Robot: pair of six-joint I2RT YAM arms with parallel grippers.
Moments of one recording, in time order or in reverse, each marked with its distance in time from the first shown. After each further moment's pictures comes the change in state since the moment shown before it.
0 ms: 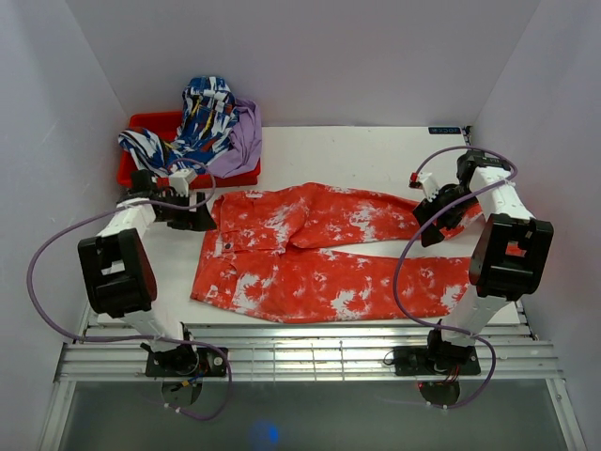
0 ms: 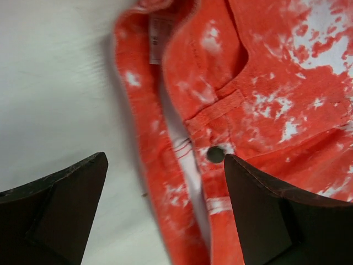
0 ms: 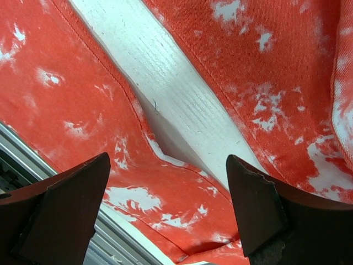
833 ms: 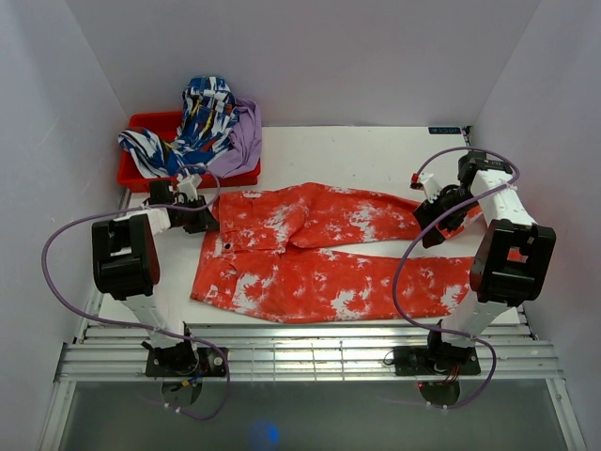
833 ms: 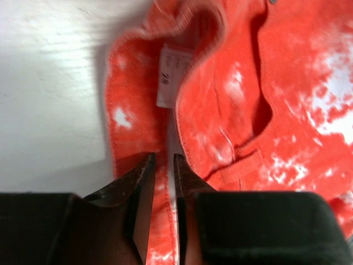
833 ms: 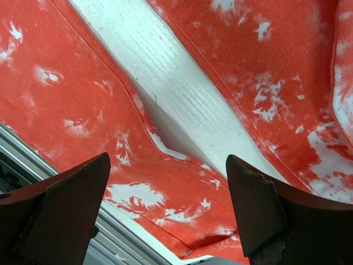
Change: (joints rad) left arm -0.102 0.166 -0.120 0.350 -0.050 -0.381; right arm 0.000 -0.046 -0.034 0.018 0.022 0.027
